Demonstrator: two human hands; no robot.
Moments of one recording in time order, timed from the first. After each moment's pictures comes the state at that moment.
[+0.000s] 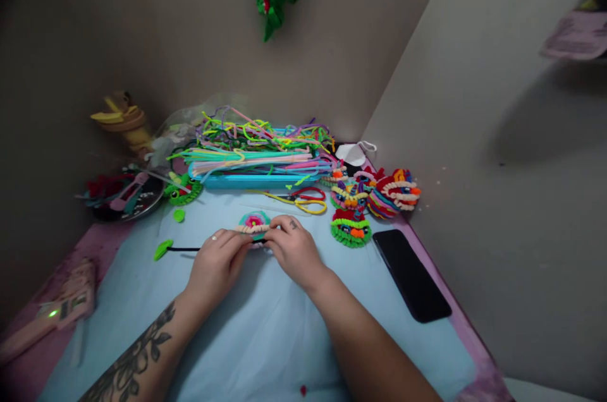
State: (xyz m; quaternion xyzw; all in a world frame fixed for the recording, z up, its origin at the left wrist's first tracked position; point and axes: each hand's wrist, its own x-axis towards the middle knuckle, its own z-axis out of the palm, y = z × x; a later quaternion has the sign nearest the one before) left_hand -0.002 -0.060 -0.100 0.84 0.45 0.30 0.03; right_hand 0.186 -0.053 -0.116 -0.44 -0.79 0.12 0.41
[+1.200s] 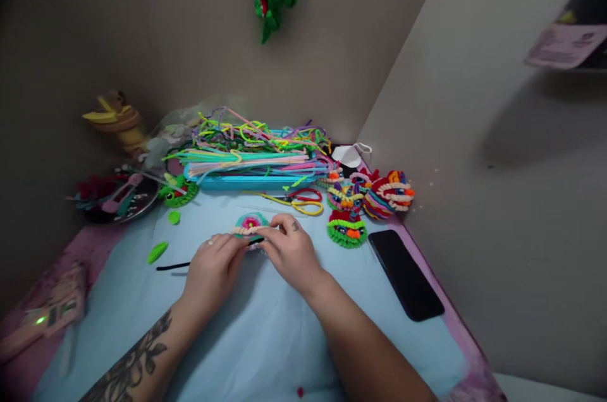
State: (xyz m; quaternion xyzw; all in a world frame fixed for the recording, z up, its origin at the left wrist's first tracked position) left_hand 0.000 -0.066 -0.099 0.84 0.48 0.28 0.01; right_hand 0.184 -0.058 -0.110 -0.45 -0.77 0.10 0.44
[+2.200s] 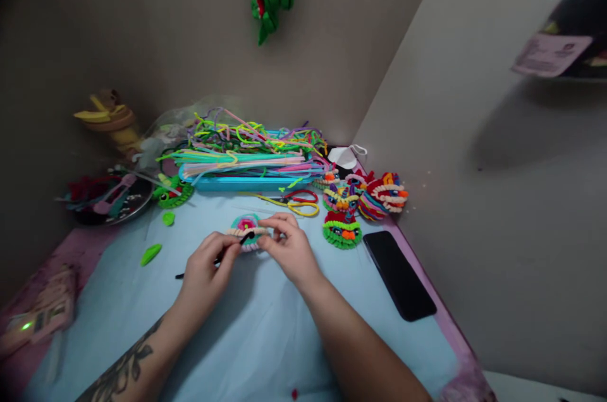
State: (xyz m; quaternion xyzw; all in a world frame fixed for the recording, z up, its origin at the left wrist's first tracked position) left_hand 0.007 -0.067 -0.098 0.75 0.48 0.41 0.19; right_hand 0.177 -0.054 -0.104 -0.47 -0.51 0.47 0.56
